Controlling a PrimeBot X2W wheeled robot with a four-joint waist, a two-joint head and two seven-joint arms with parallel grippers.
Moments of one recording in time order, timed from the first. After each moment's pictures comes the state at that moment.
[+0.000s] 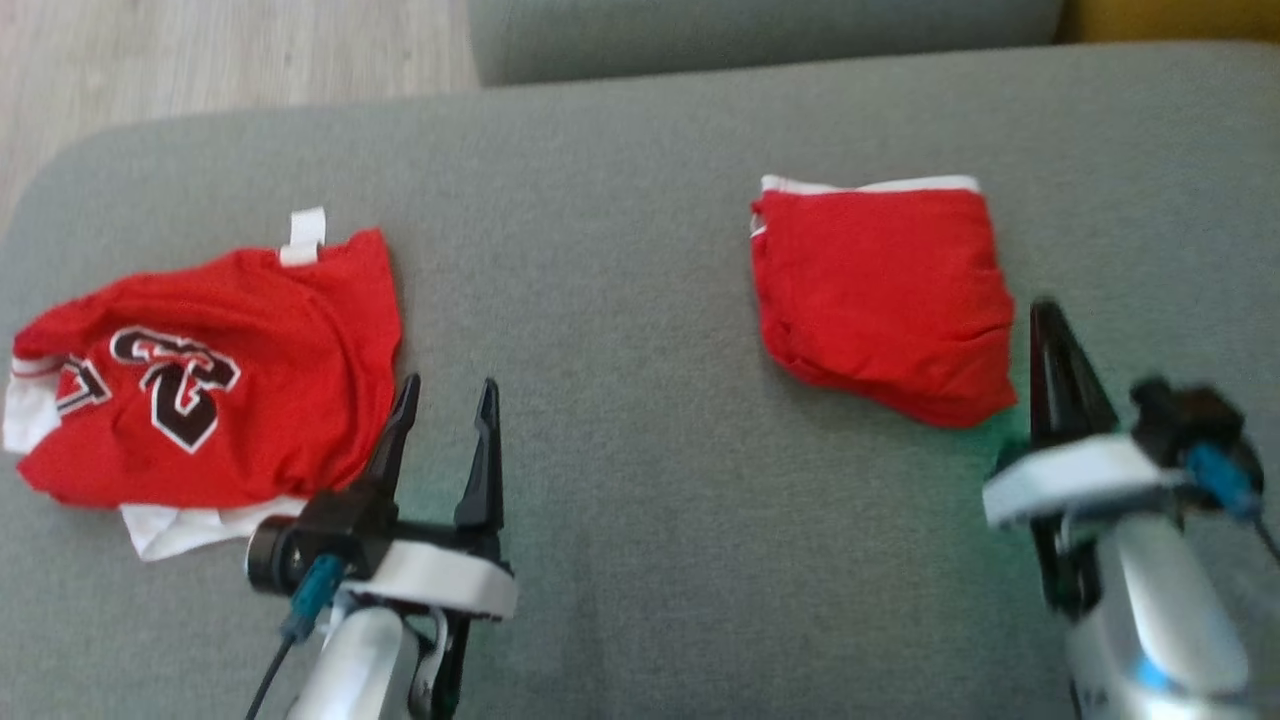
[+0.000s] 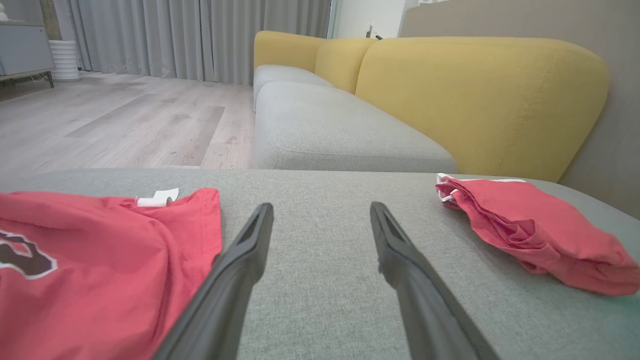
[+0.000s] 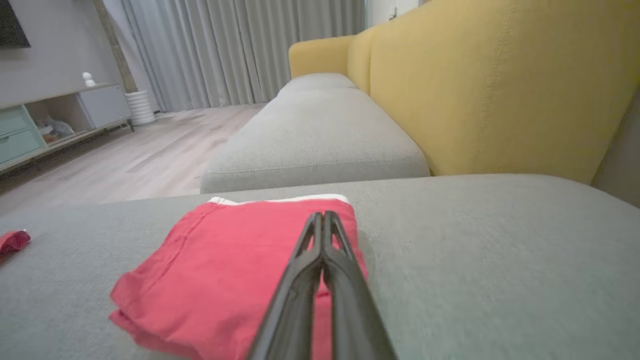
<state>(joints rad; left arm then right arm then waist) -0.20 0.05 -0.28 0.36 -0.25 -0.01 -0.25 -0.27 -0.05 -0.05 0.45 0.07 0.13 -0.25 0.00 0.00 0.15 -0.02</state>
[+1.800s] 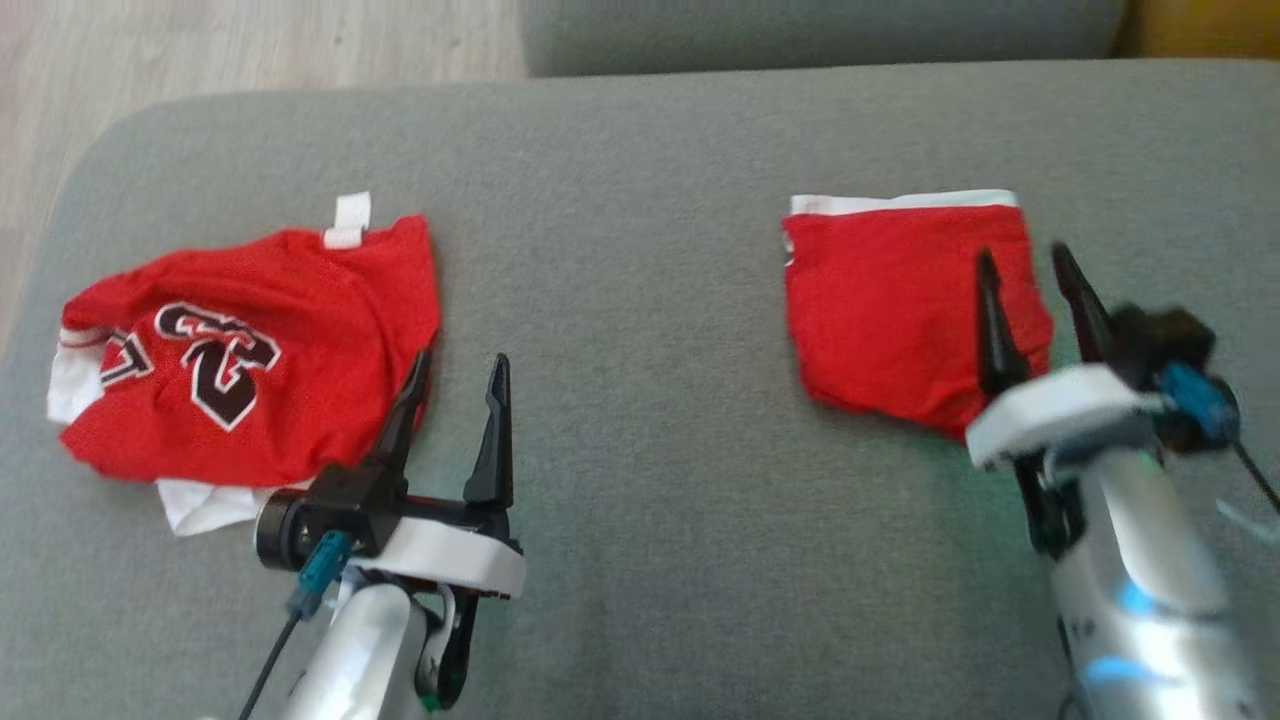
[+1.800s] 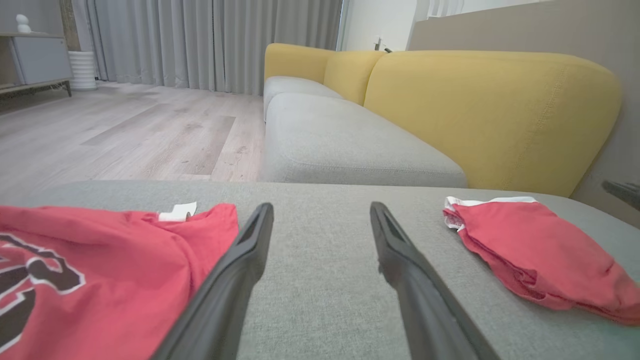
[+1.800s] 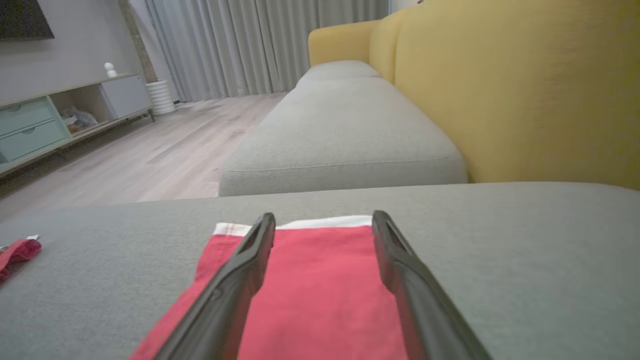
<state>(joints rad) -0.25 0.04 -0.31 0.38 -0.27 0.00 -0.25 -0.50 -0.06 0.00 0.72 0.09 0.13 -0.25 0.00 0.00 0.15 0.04</state>
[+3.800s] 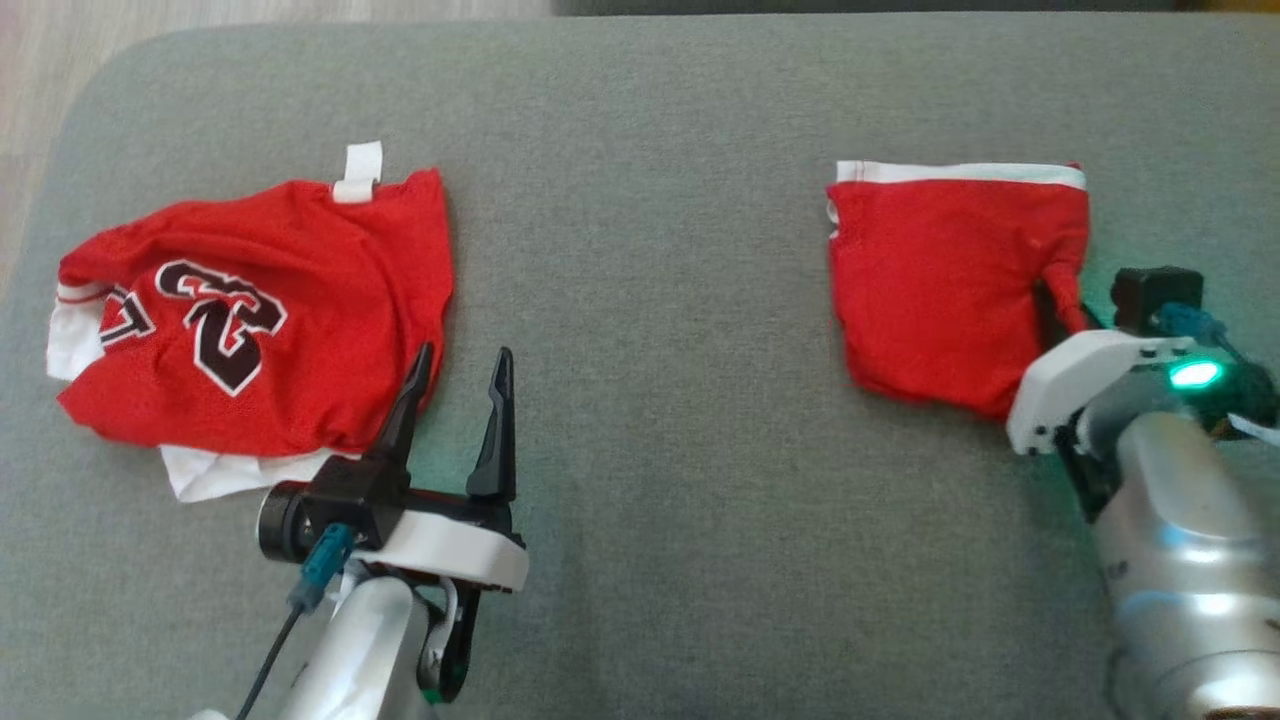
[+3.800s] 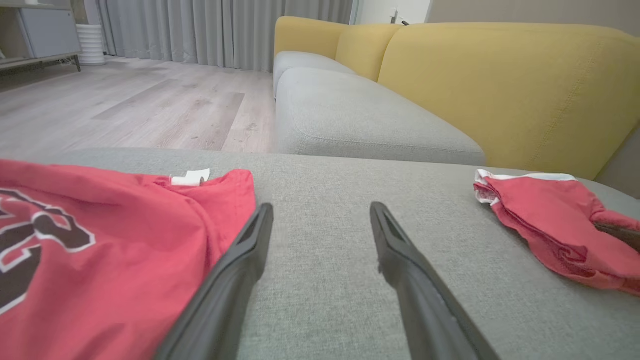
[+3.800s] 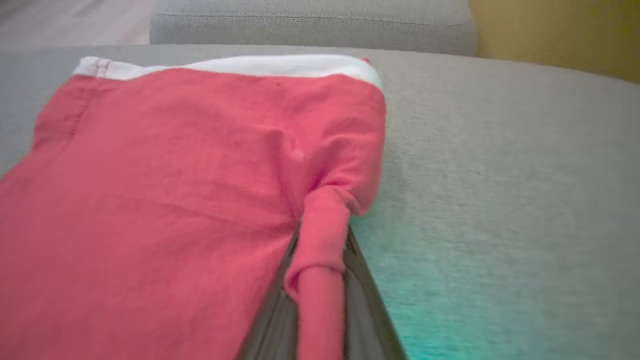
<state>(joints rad) -0.26 0.04 -0.32 0.38 -0.27 0.00 -0.25 -0.63 -0.11 -0.16 0.98 -0.12 0.13 -0.07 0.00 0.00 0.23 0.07</state>
